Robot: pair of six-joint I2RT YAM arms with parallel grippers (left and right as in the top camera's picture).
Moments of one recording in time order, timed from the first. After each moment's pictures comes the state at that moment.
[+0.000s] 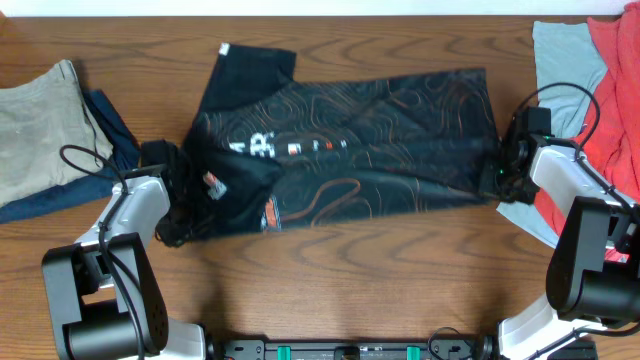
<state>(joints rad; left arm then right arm) 0.18 1.65 0.84 -0.81 0.04 -0.44 -0.15 1.81 1.03 -0.75 0.07 0.20</state>
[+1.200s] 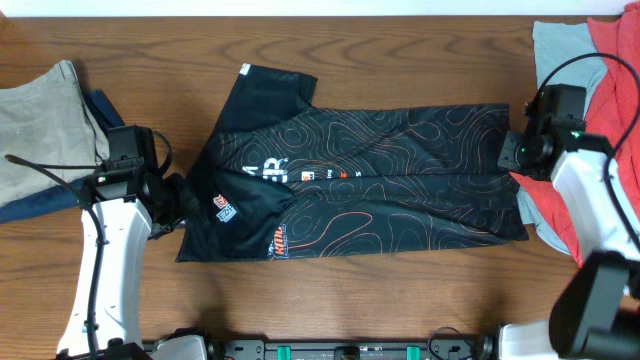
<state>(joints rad) 0.18 1.33 0.98 -1.00 0.02 -0.45 -0.17 1.64 1.11 -0.66 0.03 0.17</state>
